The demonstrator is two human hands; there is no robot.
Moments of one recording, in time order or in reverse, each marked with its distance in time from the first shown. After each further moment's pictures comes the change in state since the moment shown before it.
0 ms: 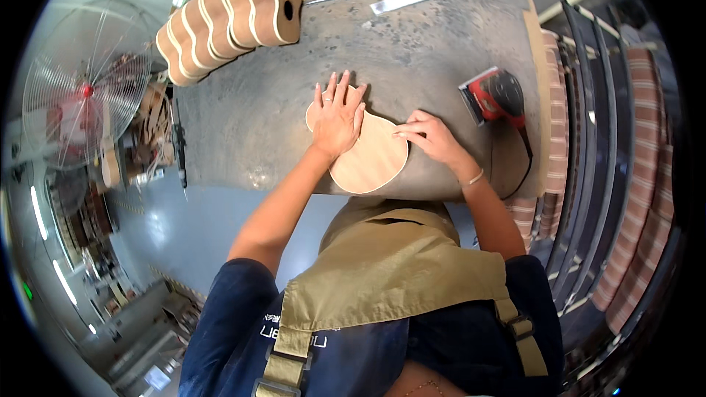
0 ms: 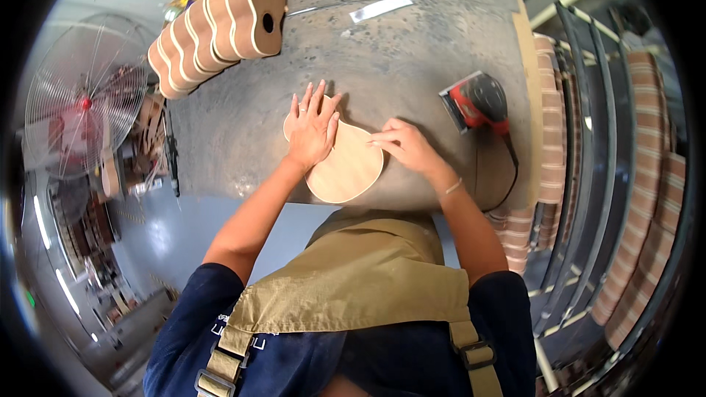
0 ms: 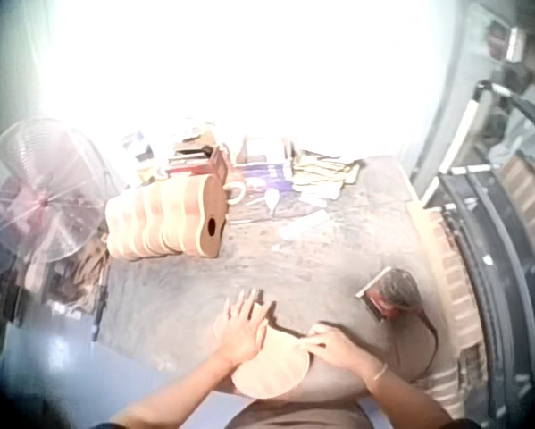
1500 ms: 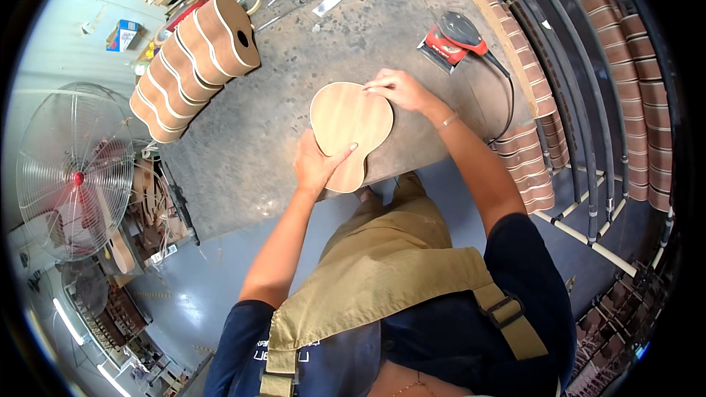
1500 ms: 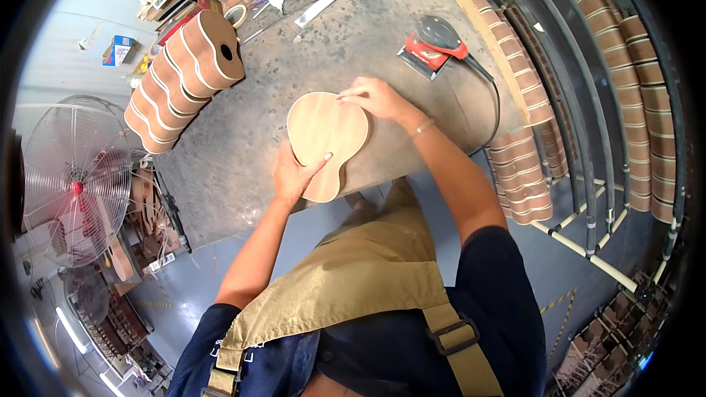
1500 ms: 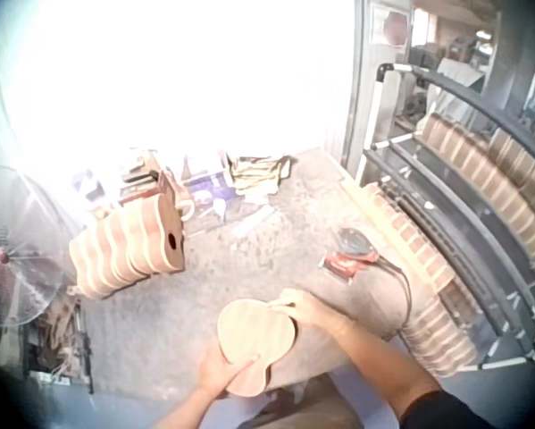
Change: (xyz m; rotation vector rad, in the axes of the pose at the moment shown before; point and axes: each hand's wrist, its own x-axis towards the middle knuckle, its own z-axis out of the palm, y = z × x) left_hand -0.087 -0.013 -0.021 -0.454 -0.113 -0.321; right_hand 0.023 0.024 0.022 -0.138 0.309 -0.019
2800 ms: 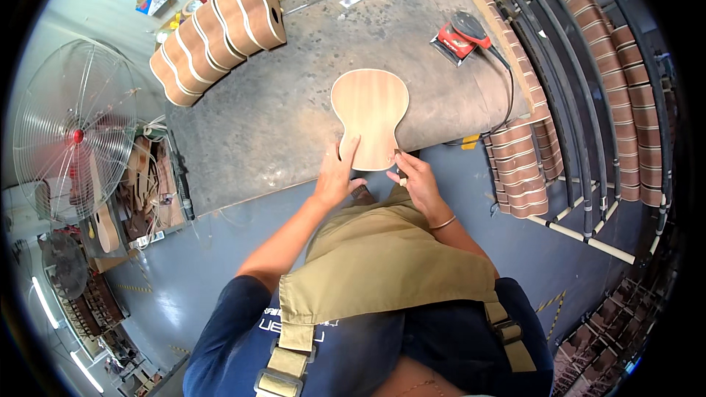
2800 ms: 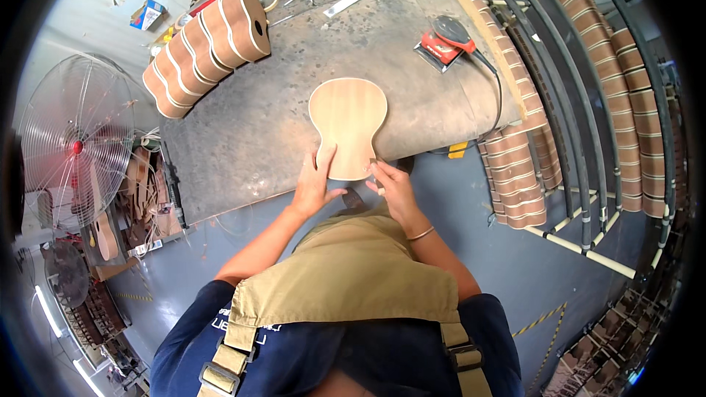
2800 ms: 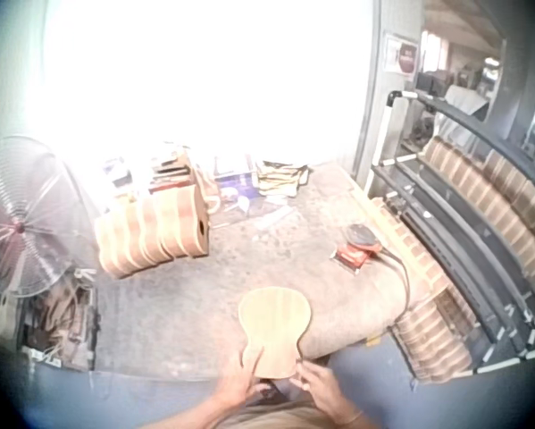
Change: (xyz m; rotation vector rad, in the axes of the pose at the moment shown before) left_hand -0.097 -0.051 -0.003 0.131 -0.113 0.546; right_hand -0.201 -0.134 0.146 0.993 0.454 0.725
